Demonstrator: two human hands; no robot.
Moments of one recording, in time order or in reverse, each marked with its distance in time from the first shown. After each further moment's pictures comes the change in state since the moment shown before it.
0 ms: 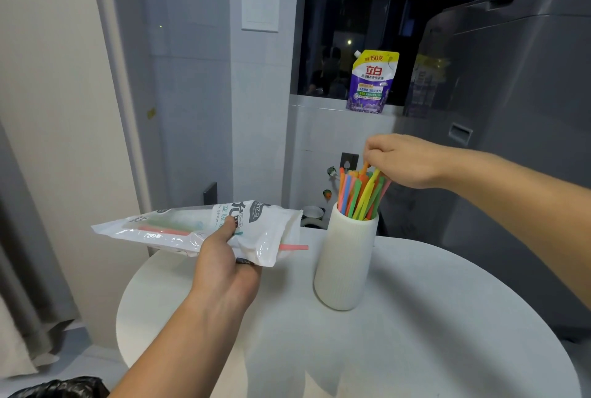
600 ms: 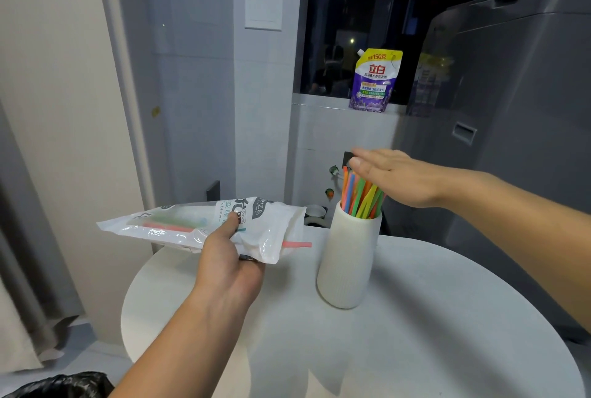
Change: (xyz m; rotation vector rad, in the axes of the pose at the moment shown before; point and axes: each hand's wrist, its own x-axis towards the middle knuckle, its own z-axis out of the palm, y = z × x) left_hand -0.006 0.002 0.003 -0.019 -0.020 -0.012; right_hand -0.015 -0.003 0.021 0.021 -0.132 0.029
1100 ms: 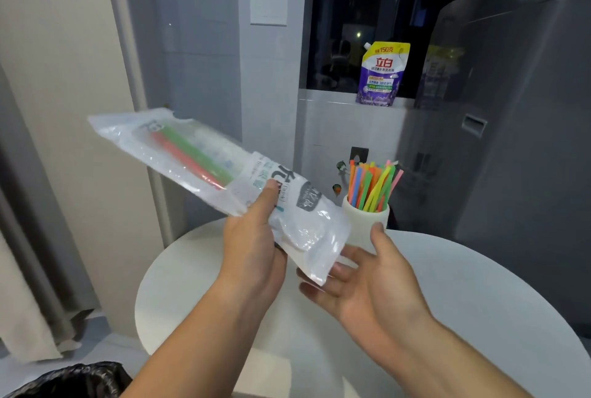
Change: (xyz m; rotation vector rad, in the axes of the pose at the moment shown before) left_hand -0.018 -0.019 0.017 0.345 -0.274 0.305; right_hand -0.088 -0.081 0.125 1.965 0.135 0.440
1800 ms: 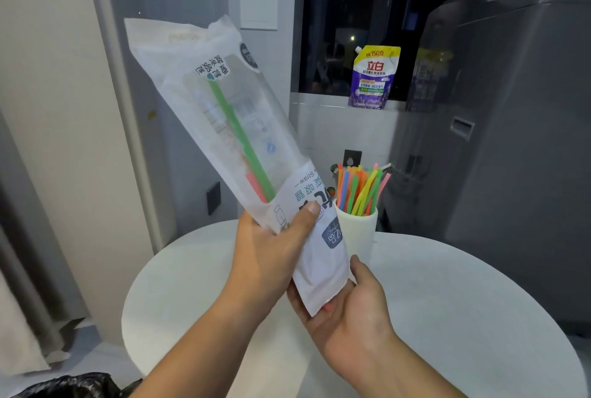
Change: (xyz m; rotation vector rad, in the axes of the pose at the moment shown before) left_hand -0.011 -0.014 0.002 0.502 -0.301 0.298; right_hand 0.028 0.025 -0.012 0.330 -0.013 0.065
